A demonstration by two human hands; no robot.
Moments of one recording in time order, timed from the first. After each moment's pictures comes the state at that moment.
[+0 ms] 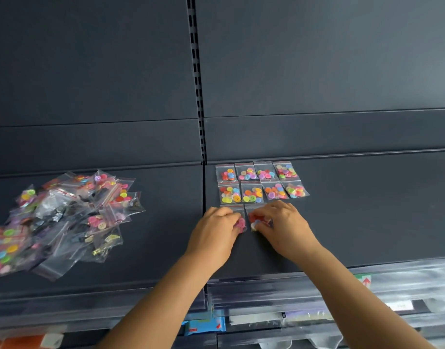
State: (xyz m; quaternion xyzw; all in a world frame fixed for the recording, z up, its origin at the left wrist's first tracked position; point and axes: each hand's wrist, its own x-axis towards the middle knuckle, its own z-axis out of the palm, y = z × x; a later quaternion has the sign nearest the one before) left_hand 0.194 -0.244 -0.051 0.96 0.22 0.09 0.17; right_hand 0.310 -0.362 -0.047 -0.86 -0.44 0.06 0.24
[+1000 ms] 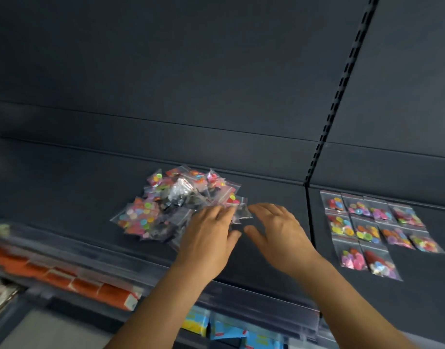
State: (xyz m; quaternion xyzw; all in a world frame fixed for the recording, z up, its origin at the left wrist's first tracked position) left_hand 0.025 -0.143 -0.013 0.91 0.37 0.16 0.08; right_hand 0.168 -0.214 -0.011 -0.76 -0.62 0.05 0.18
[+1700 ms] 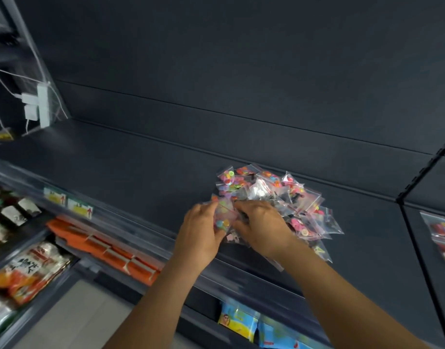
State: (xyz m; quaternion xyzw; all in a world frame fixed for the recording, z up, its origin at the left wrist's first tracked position) left_hand -0.116 -0.033 -0.048 0.81 0.53 0.19 0.17; right_hand 0.031 -0.071 -0.033 -0.70 -0.68 0.13 0.20
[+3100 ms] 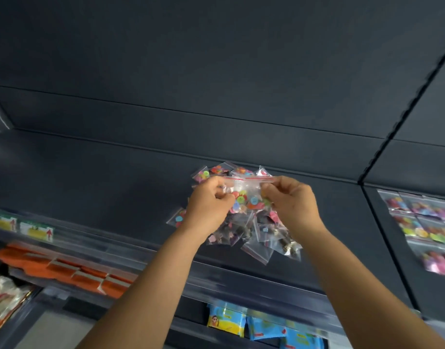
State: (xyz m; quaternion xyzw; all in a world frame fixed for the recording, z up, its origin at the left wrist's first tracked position) left_hand -0.067 -0.016 -0.010 0.71 0.43 0.30 0.46; right_hand 0.070 -0.100 0.002 -0.72 -0.34 0.24 0.56
